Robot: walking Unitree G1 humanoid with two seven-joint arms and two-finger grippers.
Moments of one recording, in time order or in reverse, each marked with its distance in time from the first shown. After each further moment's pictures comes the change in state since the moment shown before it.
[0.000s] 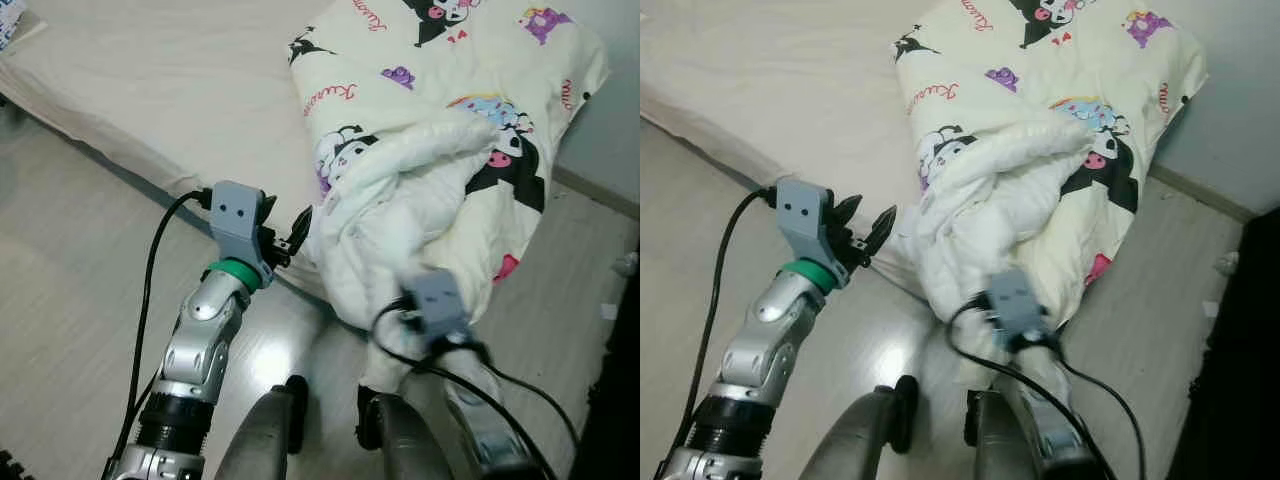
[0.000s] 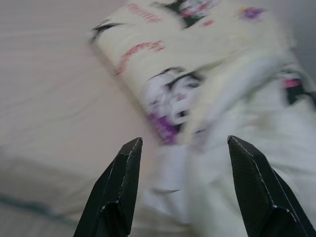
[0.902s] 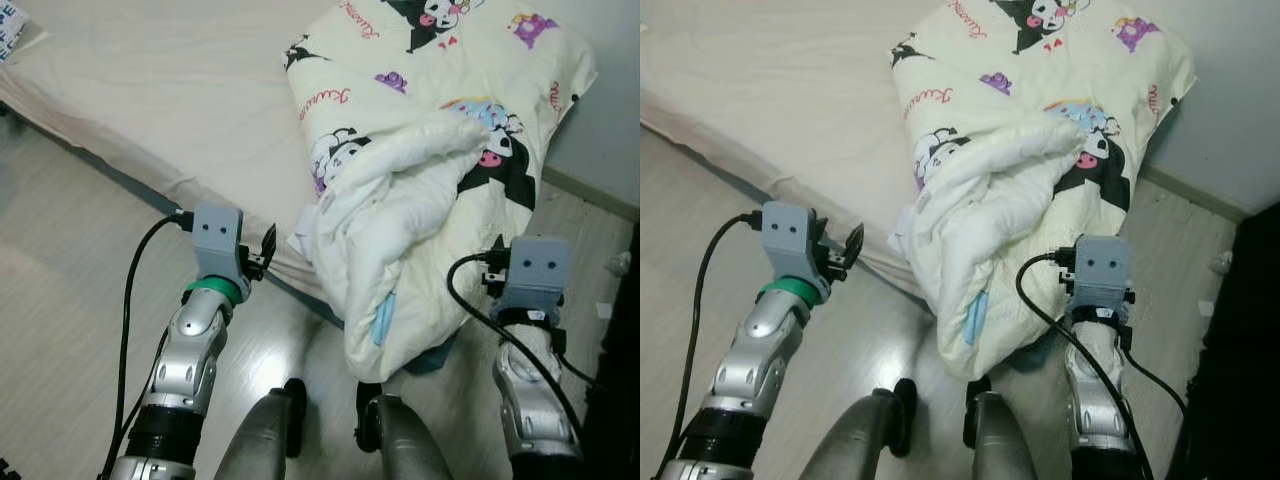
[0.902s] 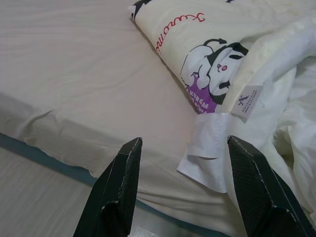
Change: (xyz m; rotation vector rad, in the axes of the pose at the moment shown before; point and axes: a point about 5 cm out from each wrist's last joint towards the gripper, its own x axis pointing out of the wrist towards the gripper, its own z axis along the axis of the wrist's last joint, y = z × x) left arm -0.012 0.014 -0.021 0.030 0.063 0.127; right arm 0.029 -0.048 0.024 0.073 -0.024 -0.225
